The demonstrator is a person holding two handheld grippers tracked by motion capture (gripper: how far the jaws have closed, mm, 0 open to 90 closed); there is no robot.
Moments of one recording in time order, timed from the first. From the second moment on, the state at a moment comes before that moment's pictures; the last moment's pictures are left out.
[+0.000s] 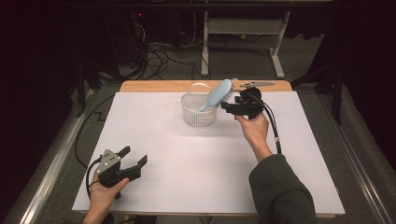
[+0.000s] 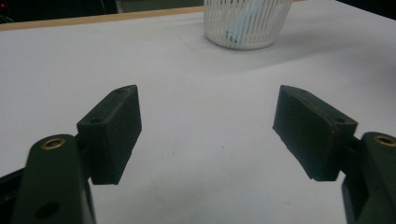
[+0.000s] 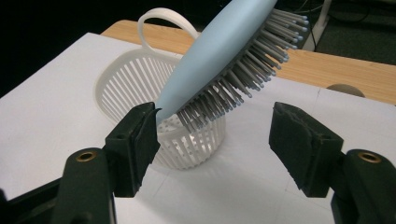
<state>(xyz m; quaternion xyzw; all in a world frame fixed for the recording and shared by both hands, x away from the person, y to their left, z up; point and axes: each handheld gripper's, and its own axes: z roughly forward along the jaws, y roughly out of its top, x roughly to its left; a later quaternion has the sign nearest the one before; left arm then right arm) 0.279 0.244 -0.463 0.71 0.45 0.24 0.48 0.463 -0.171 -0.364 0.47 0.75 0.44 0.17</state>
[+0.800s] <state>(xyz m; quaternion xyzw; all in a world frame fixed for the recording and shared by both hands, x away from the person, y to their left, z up) 0.279 0.247 -0.462 0.71 0.46 0.24 0.49 0.444 -0.192 -0.362 0.45 0.75 0.45 0.19</state>
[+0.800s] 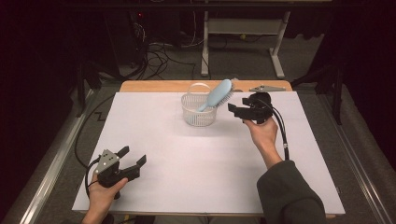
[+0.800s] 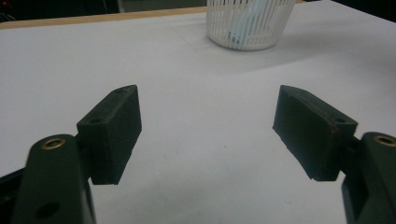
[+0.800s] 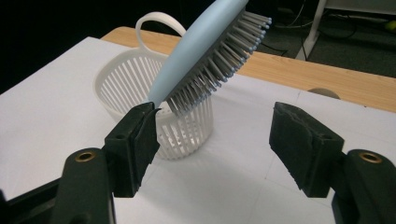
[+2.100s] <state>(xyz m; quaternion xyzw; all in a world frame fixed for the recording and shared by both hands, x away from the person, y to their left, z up) 0.280 0.247 -0.462 0.70 0.46 0.24 0.48 0.394 -0.223 -0.355 0.42 0.74 0.48 0.22</state>
